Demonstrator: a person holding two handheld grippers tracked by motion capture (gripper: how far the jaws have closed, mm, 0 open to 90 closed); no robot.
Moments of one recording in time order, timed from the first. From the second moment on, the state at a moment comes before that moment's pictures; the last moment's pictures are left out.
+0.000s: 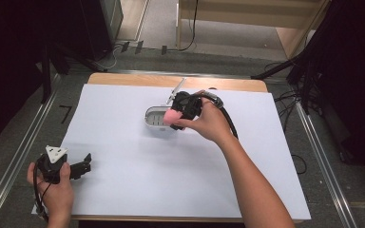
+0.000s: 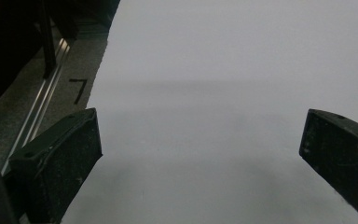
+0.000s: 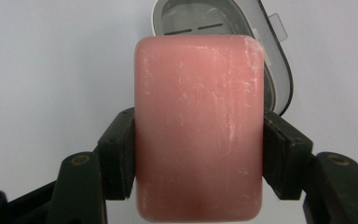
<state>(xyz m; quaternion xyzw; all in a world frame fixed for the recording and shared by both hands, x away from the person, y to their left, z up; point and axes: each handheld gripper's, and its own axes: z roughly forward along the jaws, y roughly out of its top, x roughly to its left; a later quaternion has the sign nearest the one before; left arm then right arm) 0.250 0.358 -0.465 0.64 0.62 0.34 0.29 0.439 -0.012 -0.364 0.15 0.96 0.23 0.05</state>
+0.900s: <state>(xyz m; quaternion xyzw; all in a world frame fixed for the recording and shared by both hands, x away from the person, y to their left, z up) 0.250 0.359 -0.465 0.64 0.62 0.33 0.29 0.468 0.026 -0.381 0.06 0.97 0.21 0.07</state>
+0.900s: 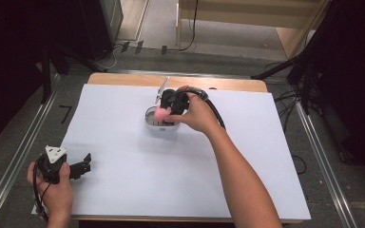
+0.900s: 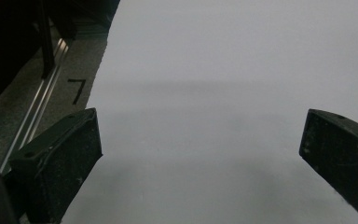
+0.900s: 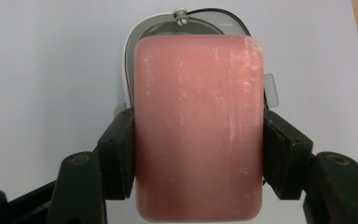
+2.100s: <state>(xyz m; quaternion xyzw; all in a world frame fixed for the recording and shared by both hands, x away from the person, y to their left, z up) 0.250 0.359 -0.465 0.64 0.62 0.33 0.30 0.481 0.033 -0.398 0.04 0.97 0.22 0.05</state>
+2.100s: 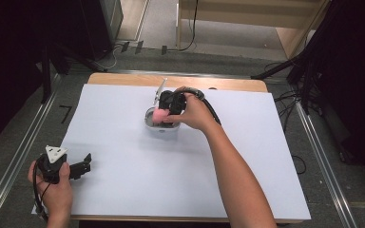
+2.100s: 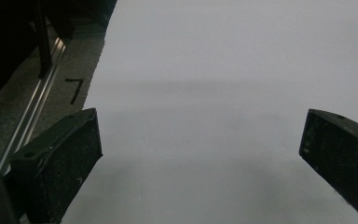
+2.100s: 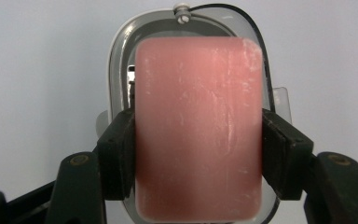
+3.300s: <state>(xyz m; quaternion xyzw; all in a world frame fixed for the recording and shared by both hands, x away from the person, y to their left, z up) 0.251 0.359 -0.465 0.65 0.62 0.33 0.29 0.466 -0.022 -0.384 0.17 0.94 0.29 0.04</state>
